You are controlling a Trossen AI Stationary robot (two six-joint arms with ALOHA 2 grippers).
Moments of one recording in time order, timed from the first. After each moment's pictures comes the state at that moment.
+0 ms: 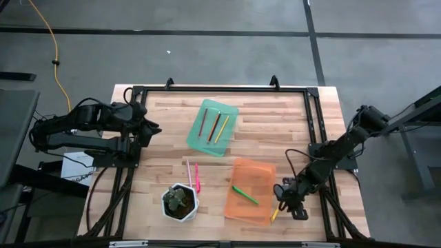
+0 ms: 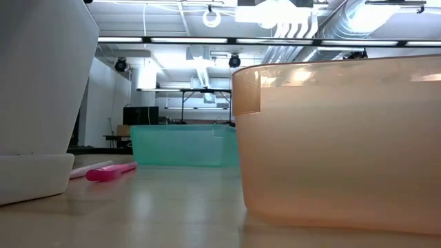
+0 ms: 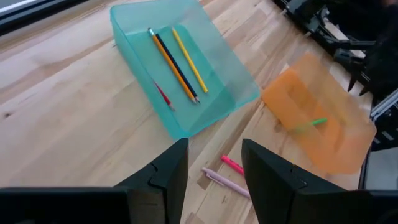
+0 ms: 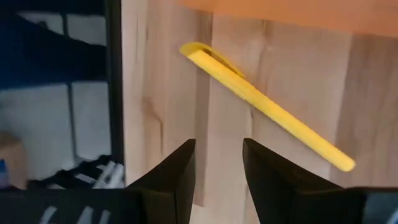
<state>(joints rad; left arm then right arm) 0.22 0.61 0.91 -1.02 -0.13 -0.63 0.74 1.38 0.68 -0.37 -0.24 0.78</state>
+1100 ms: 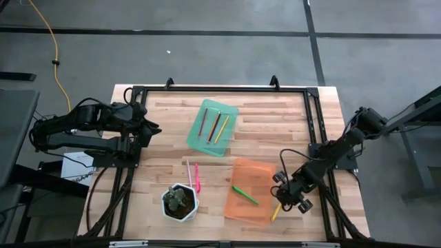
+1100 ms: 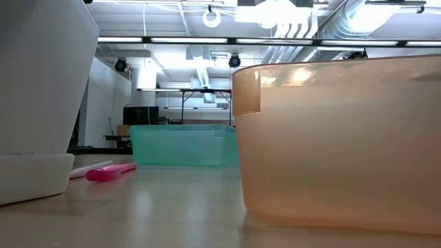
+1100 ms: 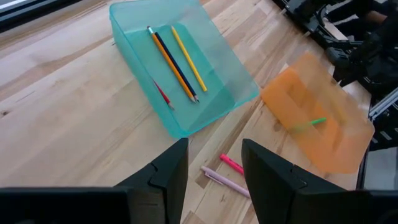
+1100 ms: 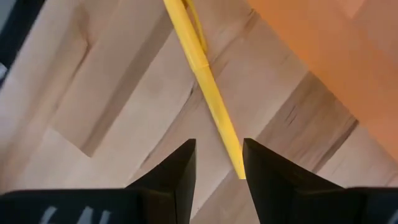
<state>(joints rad) 0.22 0.61 0.91 -1.02 -0.12 -0.64 0.69 1.43 0.72 -0.54 -0.16 0.09</state>
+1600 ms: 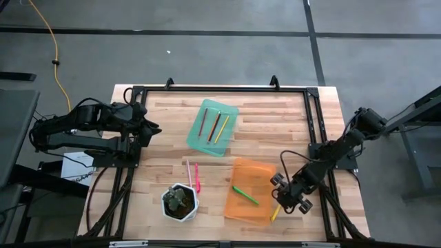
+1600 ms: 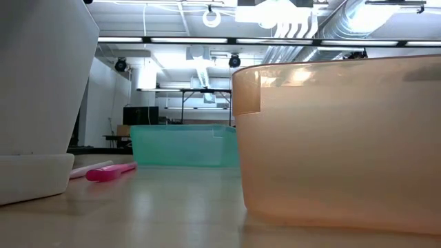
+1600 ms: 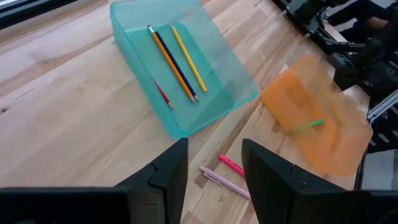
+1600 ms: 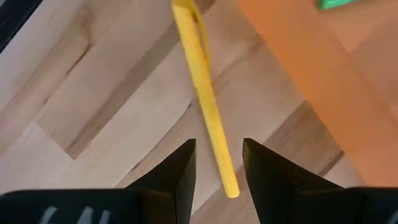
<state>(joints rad) 0.22 0.61 0.91 -1.02 -0.12 -0.65 0.71 1.44 0.72 -0.50 -0.11 -0.02</state>
